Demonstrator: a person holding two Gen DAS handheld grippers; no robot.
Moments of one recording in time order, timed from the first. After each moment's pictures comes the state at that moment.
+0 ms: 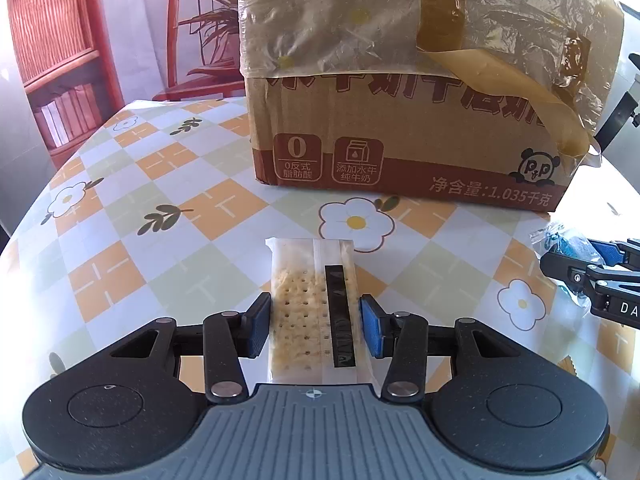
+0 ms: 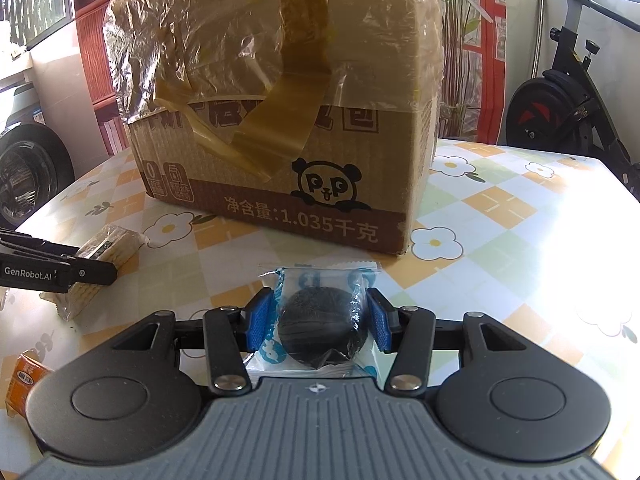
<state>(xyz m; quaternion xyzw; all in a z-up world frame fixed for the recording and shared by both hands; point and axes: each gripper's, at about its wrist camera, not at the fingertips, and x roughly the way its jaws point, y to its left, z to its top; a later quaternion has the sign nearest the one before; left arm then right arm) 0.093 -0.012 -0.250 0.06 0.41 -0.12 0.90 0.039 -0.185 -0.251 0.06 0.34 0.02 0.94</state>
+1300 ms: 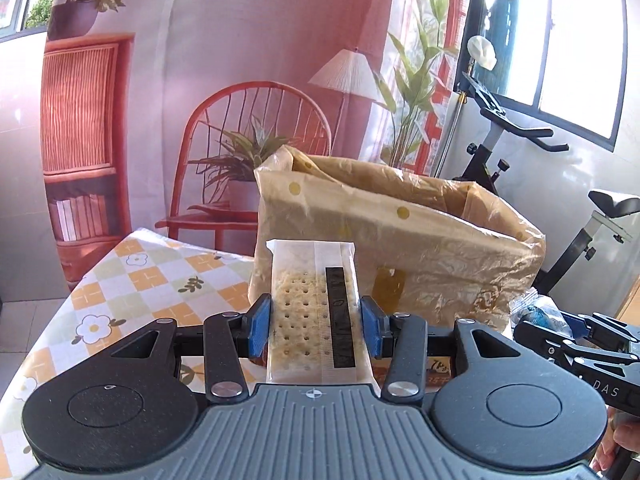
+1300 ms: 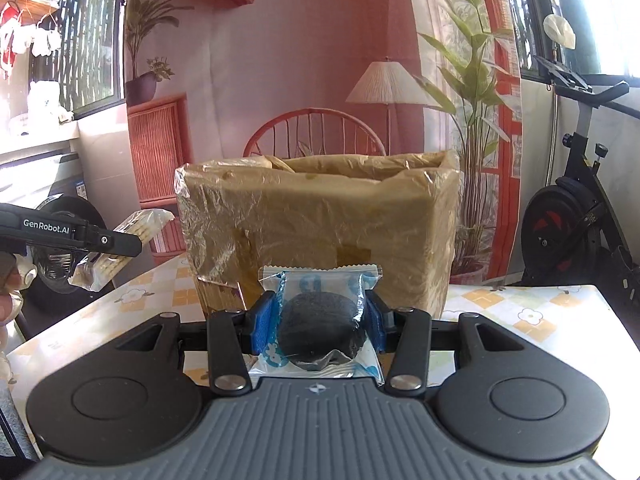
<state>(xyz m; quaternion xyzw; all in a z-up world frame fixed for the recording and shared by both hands) 0.076 0.003 -0.094 -0.04 0.24 -0.14 0.96 0.010 -0.183 -0.123 0.05 0.18 0.07 0.98</state>
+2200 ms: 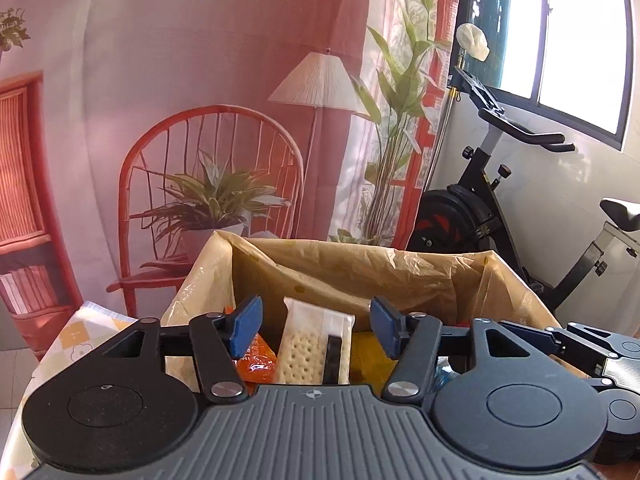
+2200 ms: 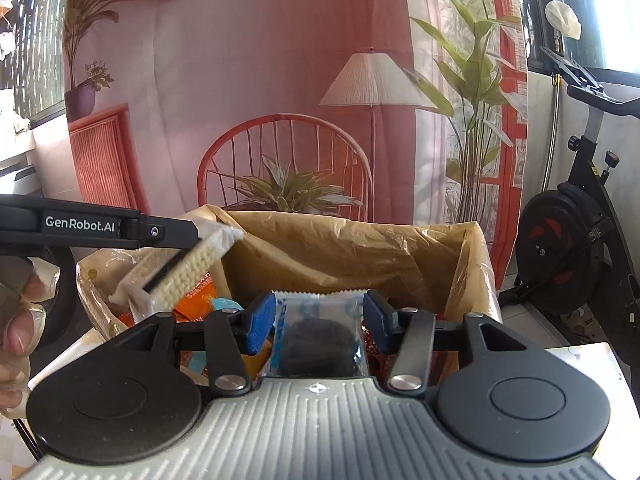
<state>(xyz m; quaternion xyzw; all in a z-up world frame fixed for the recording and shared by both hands) 0.233 -0.083 -0.056 -0.01 0.26 -0.16 0.95 0.162 -0.202 -0.083 0.06 0.23 0.03 0.97</state>
